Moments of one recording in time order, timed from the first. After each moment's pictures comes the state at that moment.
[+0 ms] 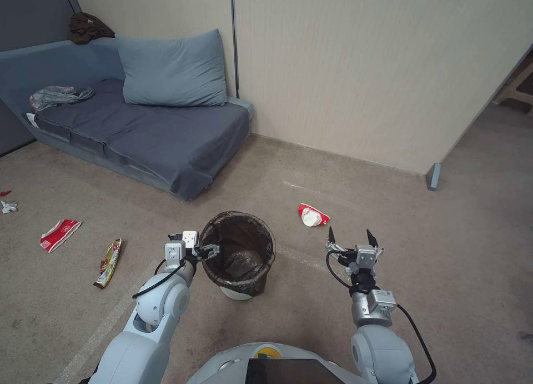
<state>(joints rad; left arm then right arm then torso) 1.41 -1.29 -0.42 -2.08 -0.43 0.74 -0.31 -1.70 1.57 0.56 2.12 -0.03 0.08 0.10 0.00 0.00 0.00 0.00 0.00</state>
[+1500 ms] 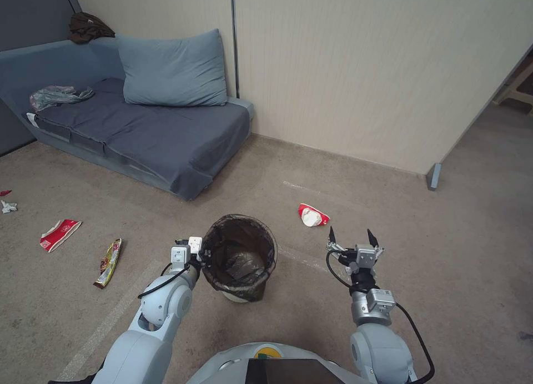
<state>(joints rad) 1.40 -1.28 -0.40 -2.03 -0.40 0.74 -0.24 -1.69 1.57 0.56 2.10 -0.04 0.08 0.11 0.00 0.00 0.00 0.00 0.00</state>
